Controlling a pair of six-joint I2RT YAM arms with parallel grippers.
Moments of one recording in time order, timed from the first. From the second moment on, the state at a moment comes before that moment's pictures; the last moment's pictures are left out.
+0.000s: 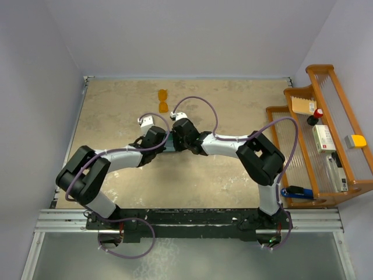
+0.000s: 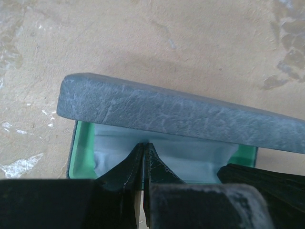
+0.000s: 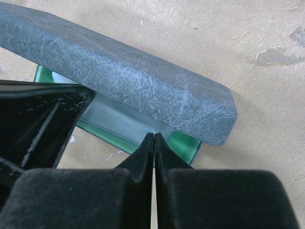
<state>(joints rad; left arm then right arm) -0.58 1.57 0.70 0.10 -0.45 -0.75 0.84 1.96 1.23 -0.03 0.14 0.42</state>
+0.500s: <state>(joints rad) -0.58 1.59 0.67 0.11 -0.49 -0.75 0.84 2.01 1.26 0.00 0.13 0.44</state>
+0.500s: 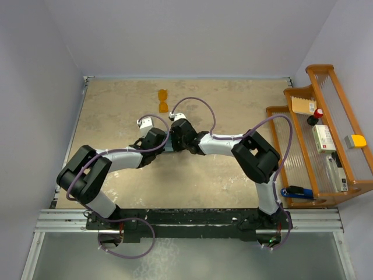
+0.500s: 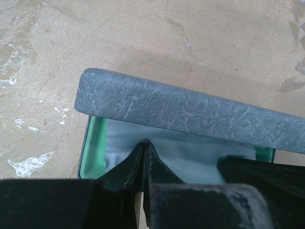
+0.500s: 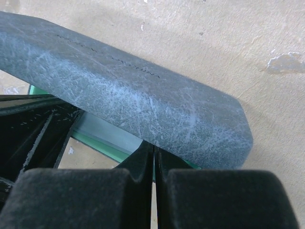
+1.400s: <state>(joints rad) -0.58 1.58 0.67 0.09 -0.52 -0.74 0.85 1.97 1.23 -0.10 0.27 0.44</state>
